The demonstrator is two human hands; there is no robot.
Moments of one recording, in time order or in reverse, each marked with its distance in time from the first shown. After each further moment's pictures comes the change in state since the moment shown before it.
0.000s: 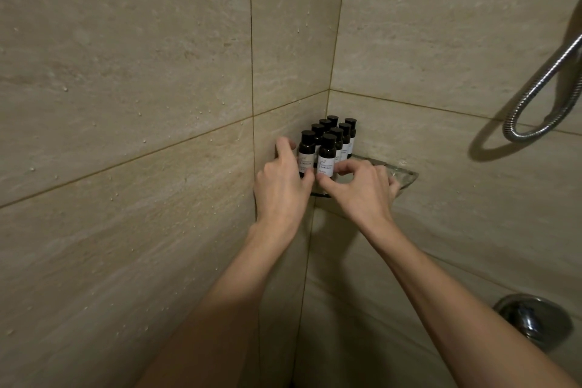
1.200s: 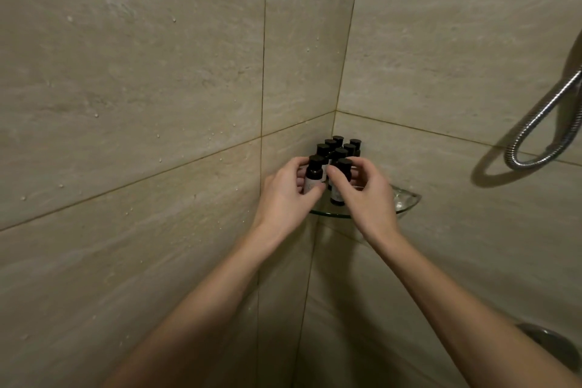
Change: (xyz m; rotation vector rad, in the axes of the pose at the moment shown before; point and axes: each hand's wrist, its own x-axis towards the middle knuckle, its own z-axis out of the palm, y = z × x) left_hand 0.012 -0.006 -0.016 -0.363 -0.222 -0.010; right_hand 0.010 -0.003 -0.013 0.596 -0.070 -0.044
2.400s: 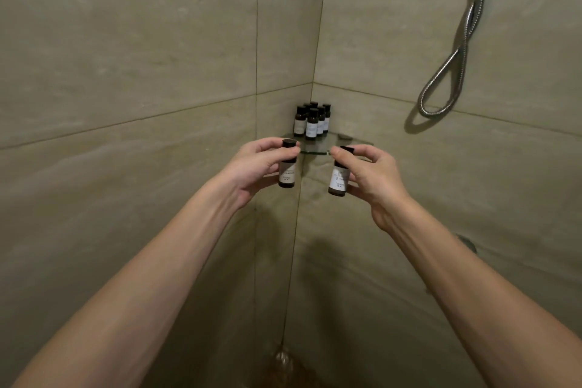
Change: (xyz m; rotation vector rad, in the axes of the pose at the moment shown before) left_hand -0.136 0.100 -0.080 -0.640 -0.267 -0.482; right_hand -0.146 -0.090 -0.110 0.388 -0.086 0.370
